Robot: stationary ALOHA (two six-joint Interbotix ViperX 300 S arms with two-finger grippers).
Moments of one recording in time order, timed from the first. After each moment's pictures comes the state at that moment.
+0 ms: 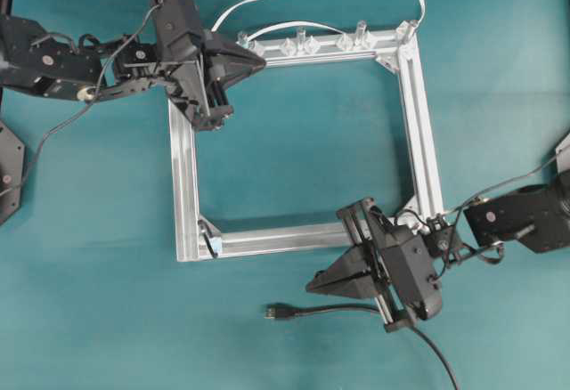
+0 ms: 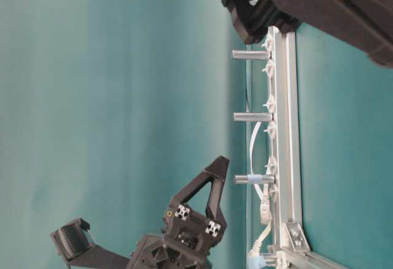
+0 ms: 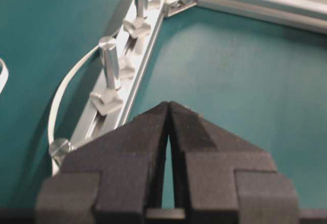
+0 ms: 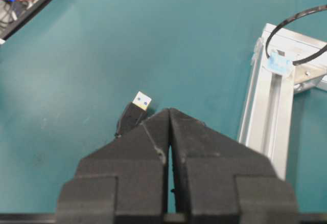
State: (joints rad) left arm 0.29 -0.02 0.84 -0.06 -0.38 0.00; right arm 0.28 0.17 0.83 -0.11 -0.73 0.09
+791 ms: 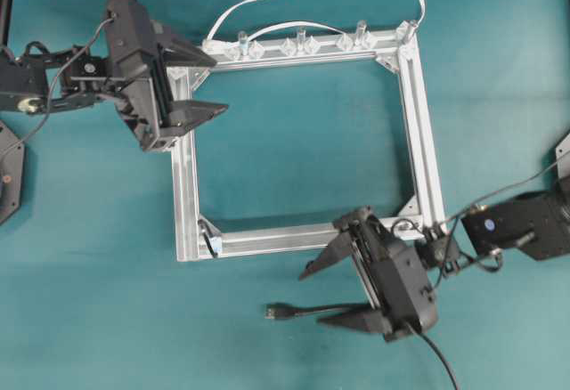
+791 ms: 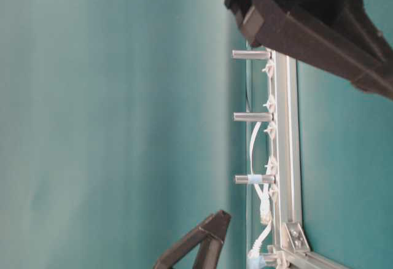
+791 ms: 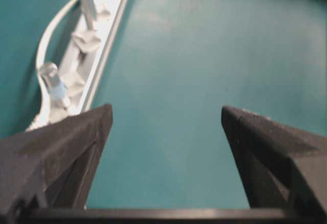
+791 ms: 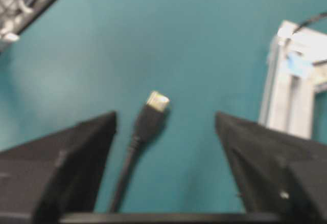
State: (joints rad) left arm 0.24 -0.25 0.98 -0.06 -0.23 0.01; right arm 0.32 0.17 0.80 -0.09 -0.65 0.09
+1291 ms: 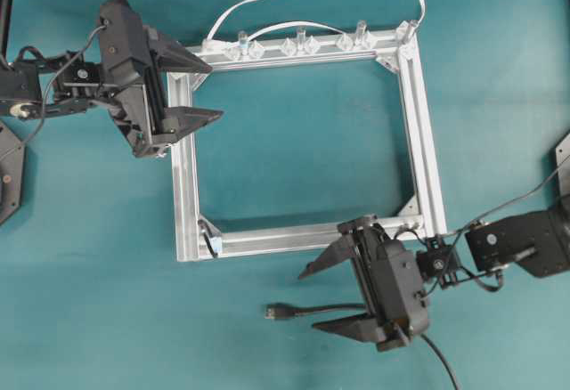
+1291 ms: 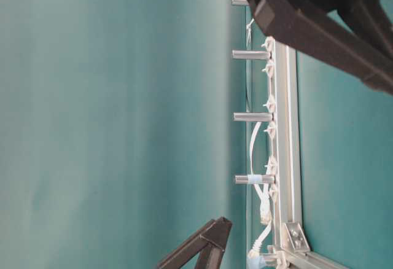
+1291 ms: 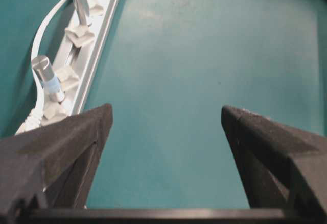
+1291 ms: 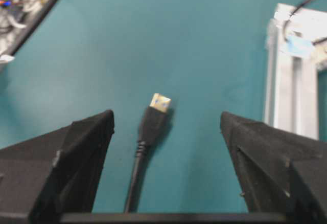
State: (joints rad) left arm 0.23 -0.27 0.99 -0.06 -0.23 0.01; right arm 0.38 0.19 0.78 0.17 -0.65 0.03
